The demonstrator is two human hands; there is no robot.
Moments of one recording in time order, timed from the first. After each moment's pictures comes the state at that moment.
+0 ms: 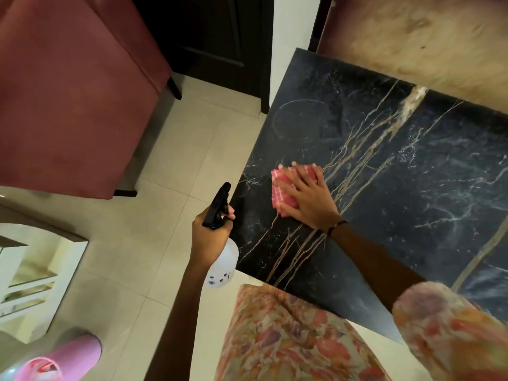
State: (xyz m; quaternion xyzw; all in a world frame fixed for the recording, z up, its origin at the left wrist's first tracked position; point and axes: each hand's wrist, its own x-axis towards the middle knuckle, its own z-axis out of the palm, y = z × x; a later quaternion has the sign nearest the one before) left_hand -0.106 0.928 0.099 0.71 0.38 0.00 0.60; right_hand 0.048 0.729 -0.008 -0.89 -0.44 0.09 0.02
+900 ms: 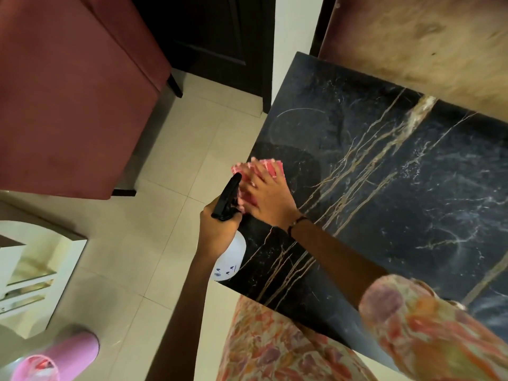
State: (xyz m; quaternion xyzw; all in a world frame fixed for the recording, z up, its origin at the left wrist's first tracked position) left_hand -0.047 0.915 0.090 0.69 0.40 -0.02 0.59; right_hand 0.064 0.812 -0.010 -0.87 -0.47 0.09 0.06
